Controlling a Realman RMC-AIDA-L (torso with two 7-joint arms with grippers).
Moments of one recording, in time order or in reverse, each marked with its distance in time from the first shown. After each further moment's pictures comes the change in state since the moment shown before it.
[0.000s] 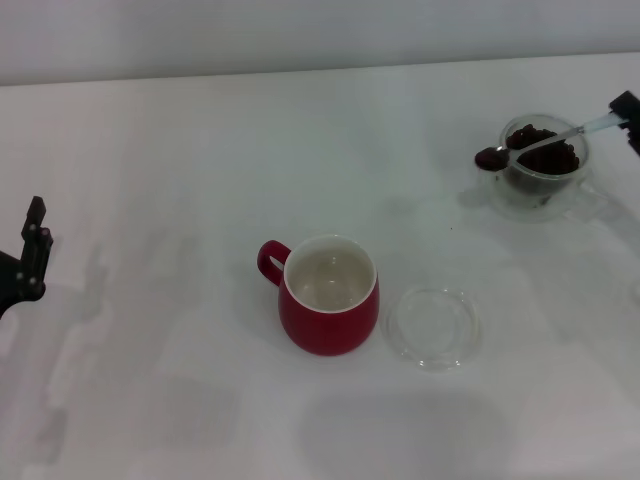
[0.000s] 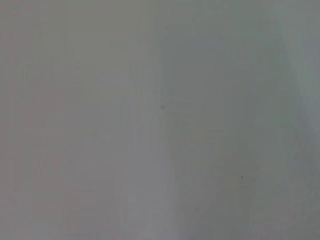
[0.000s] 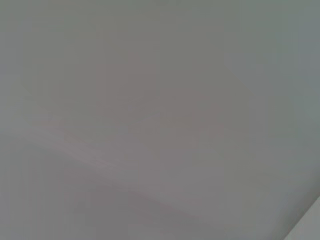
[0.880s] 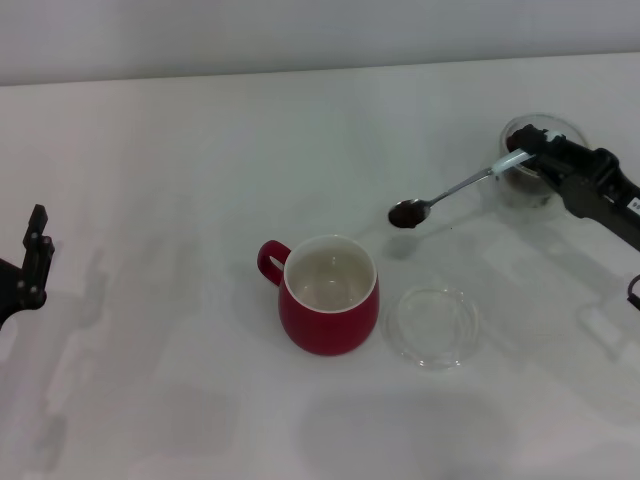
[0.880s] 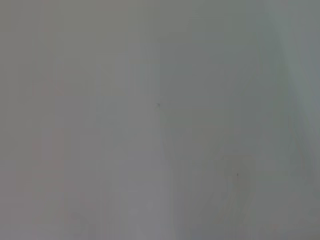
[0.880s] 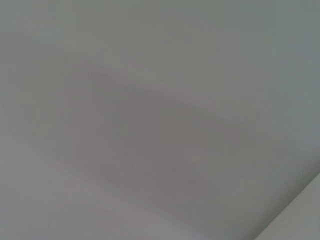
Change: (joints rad) left arm 0.014 0.000 0.002 0.000 0.014 0.005 0.000; right arm 0.033 0.012 -0.166 0.080 0.001 0.099 -0.041
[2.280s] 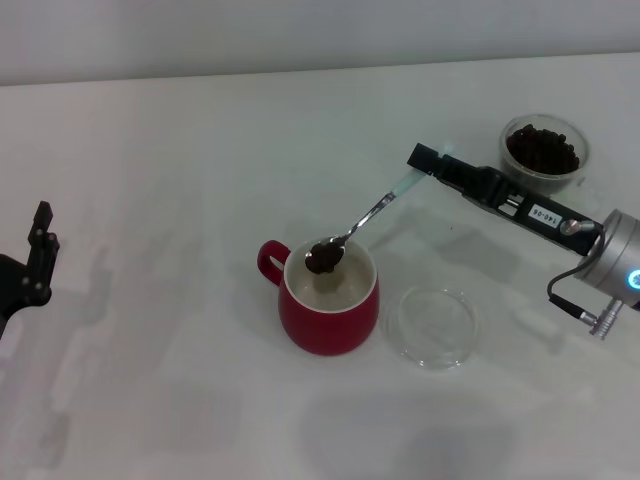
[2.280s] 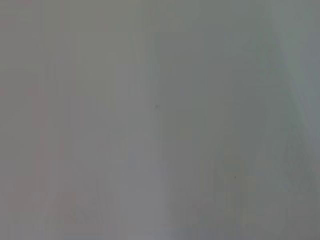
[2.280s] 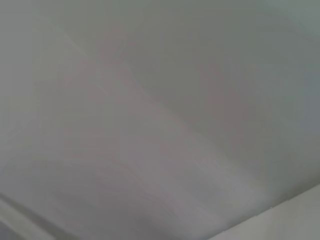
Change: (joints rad) left arm -0.005 0.000 0.000 0.011 0.000 -0.005 0.000; right arm 0.137 0.006 -0.147 0.097 0.000 0.009 -0.241
